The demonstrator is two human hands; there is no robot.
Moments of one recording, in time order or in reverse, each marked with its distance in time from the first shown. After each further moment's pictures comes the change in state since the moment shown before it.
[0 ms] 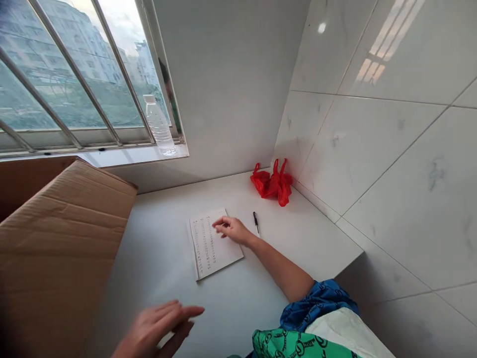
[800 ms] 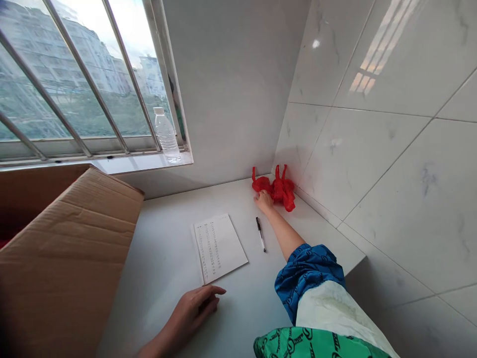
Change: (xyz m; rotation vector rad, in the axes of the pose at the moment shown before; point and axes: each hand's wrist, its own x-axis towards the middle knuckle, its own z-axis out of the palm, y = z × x) left_hand 0.037 -0.046 0.055 -0.059 -0.121 -0.106; right_hand 0.066 0.052 -0.125 -0.705 0.594 0.349
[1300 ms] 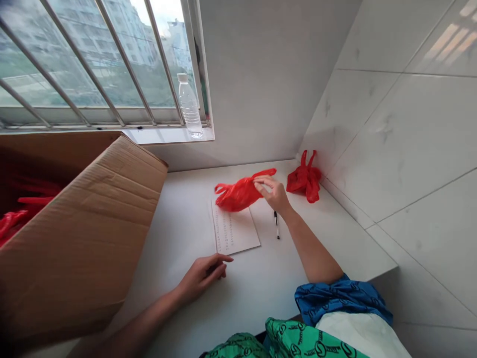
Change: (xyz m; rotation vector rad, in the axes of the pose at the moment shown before) left_hand -0.004 0.017 -0.008 -0.348 0.036 -0.122; right_hand -0.083 -0.051 -0.053 0.693 -0.017 -0.624
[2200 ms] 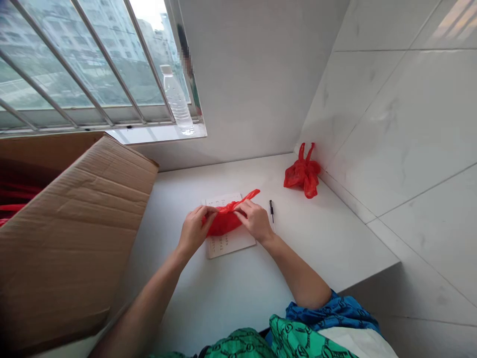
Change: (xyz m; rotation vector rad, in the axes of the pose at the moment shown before) left_hand 0.091 0.012 -0.044 0.542 0.532 0.101; right_hand -0.063 -0.021 0.047 -0.188 -0.130 0.076
